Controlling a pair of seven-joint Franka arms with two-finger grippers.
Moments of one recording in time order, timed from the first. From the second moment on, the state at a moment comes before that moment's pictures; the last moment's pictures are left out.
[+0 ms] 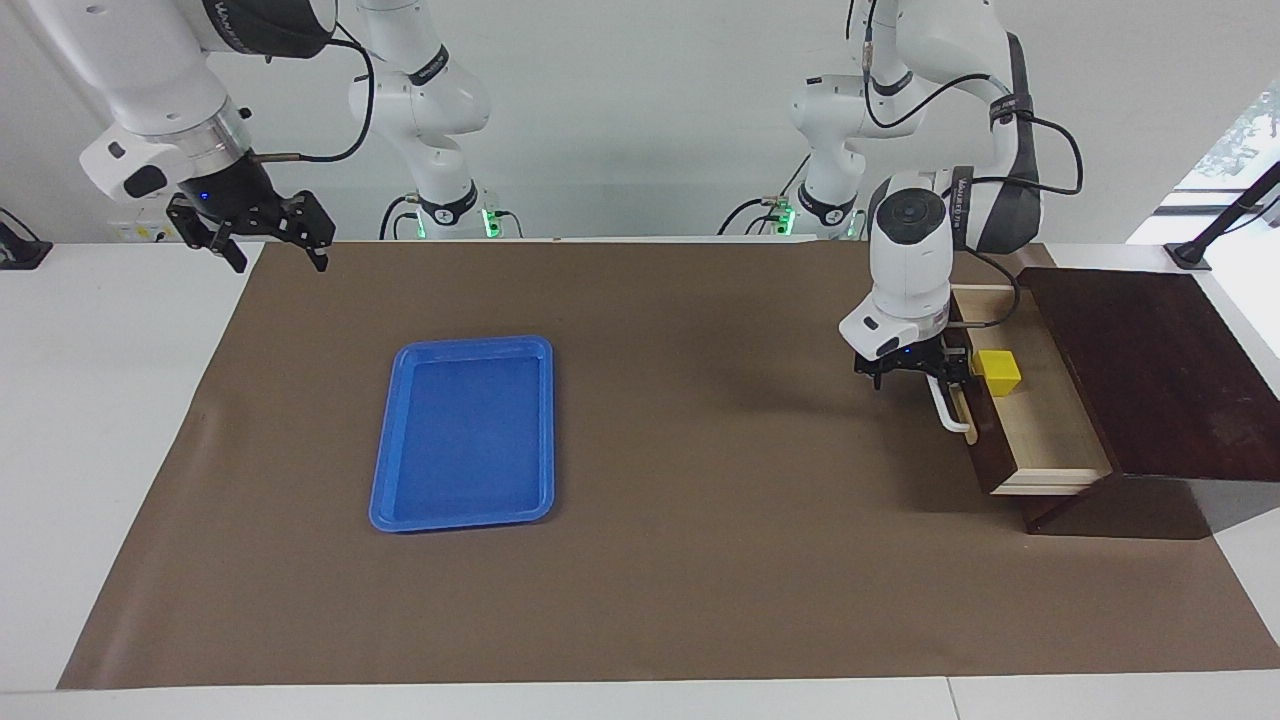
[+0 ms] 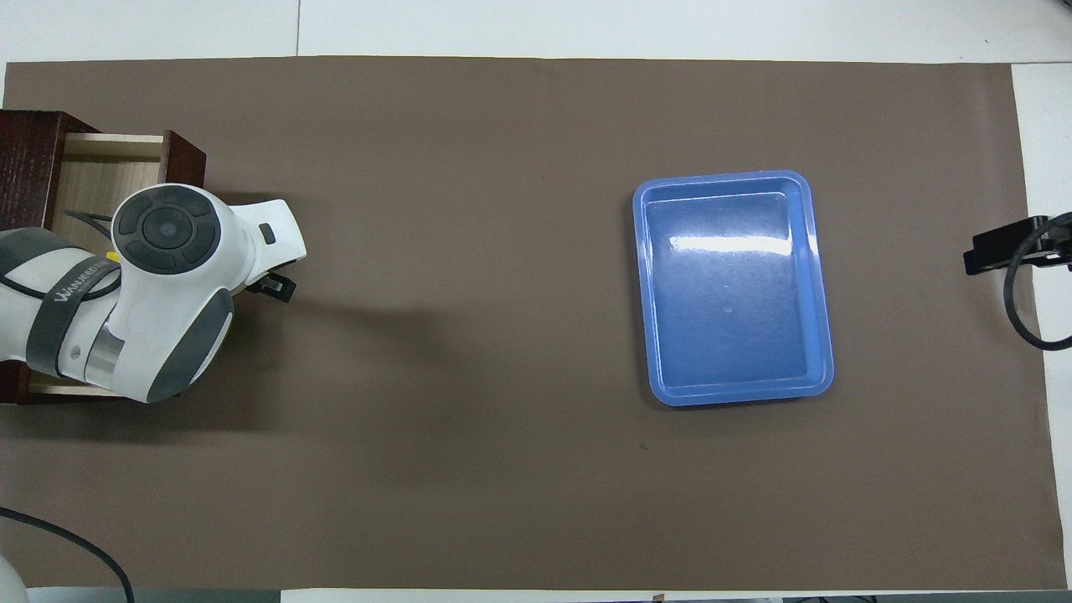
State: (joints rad) left arm -0.16 0.09 -0.11 -2.04 0.43 2.12 -0.02; right arm -0.02 -0.01 -0.04 -1.57 -0.02 1.51 -0.07
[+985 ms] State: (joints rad) left arm -0.06 0.07 -0.08 -1.74 0.17 1.87 -0.14; right arm -0.02 -0.01 -0.04 -1.57 -0.02 1.51 -0.07
